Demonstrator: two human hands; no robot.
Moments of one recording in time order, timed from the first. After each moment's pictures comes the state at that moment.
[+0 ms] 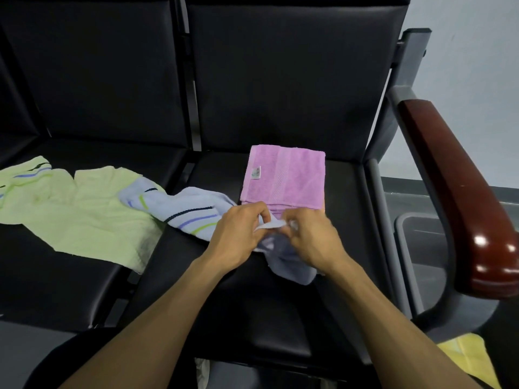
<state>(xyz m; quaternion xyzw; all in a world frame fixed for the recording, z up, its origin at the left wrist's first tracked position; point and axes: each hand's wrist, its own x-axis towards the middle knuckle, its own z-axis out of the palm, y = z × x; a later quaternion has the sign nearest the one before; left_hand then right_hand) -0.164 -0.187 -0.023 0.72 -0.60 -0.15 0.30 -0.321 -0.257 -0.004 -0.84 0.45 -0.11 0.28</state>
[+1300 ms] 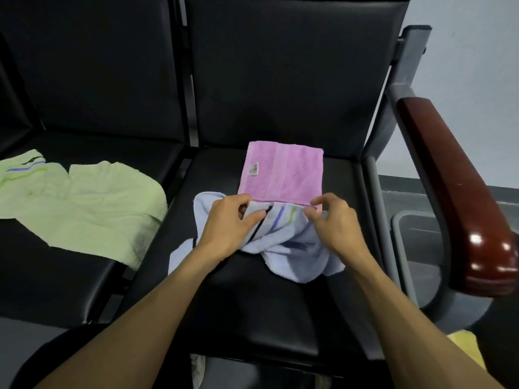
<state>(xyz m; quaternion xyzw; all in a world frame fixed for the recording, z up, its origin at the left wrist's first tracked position) -0.157 -0.190 -0.022 0.75 -0.51 -0.18 0.39 -0.347 -0.284 -0.012 -0.71 0.58 -0.20 0.35</state>
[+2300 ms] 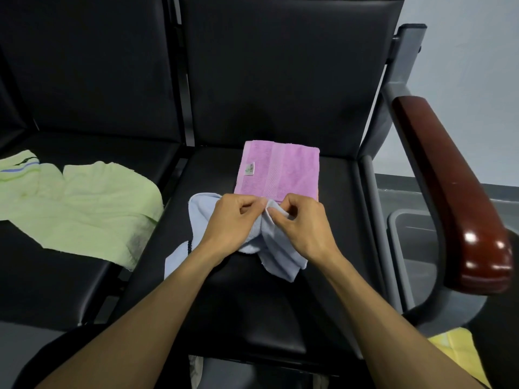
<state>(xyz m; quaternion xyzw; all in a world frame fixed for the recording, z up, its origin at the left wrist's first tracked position) -0.174 -0.192 -0.007 0.69 -0.44 -0.33 0.47 -0.318 -0.262 -0.011 -0.77 0.43 -0.27 0.38</state>
